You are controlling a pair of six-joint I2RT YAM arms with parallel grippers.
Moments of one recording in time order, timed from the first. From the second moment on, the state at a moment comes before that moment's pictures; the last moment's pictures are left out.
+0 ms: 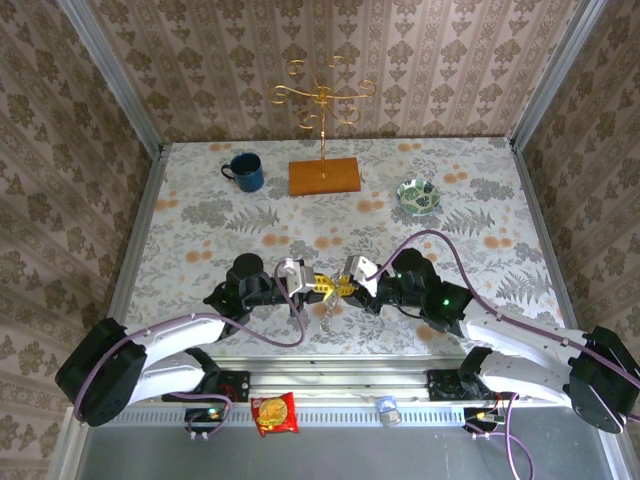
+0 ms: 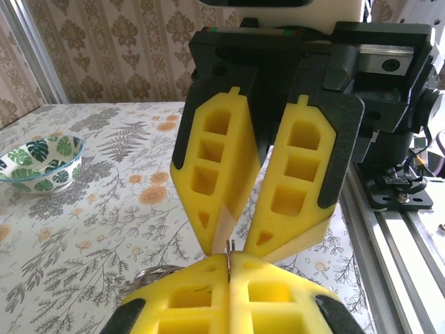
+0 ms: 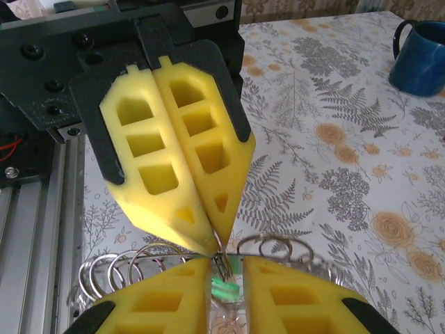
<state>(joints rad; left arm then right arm) -0.78 1.14 0.34 0.63 0.73 0.20 0.80 1.04 0.53 0.09 -0.34 -0.24</state>
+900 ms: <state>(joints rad) -0.77 1.09 0.45 0.28 0.68 0.38 0.81 1.14 0.78 -0.30 -0.34 -0.45</state>
